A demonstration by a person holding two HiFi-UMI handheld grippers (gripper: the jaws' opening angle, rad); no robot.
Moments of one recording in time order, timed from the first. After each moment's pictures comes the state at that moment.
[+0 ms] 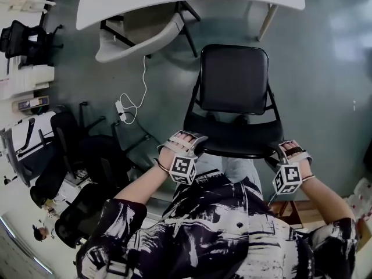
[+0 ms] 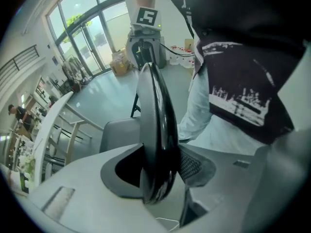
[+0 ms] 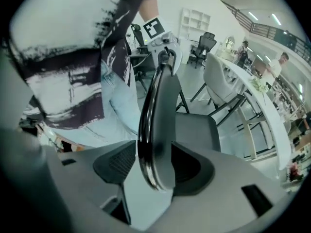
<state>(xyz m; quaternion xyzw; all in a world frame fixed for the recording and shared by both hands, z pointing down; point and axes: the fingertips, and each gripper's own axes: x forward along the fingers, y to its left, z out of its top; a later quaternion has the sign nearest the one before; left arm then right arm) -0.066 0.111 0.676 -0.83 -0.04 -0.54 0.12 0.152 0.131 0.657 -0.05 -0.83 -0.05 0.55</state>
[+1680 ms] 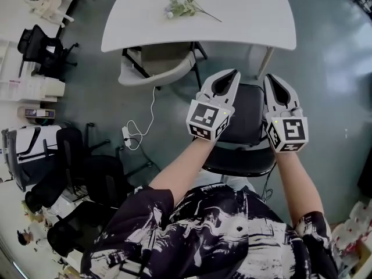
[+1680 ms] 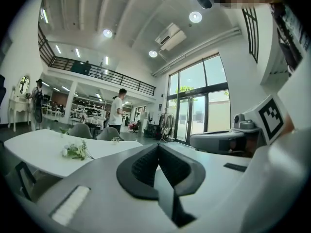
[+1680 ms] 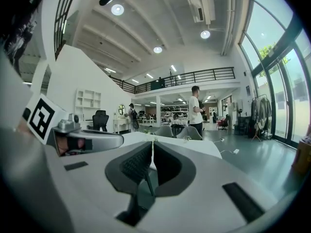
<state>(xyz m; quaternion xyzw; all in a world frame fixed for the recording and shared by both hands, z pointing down) 0.011 -0.218 0.371 -0.90 0.43 -0.02 -0.08 0.097 -0.211 0.363 0.52 -0.85 0.04 0.07</state>
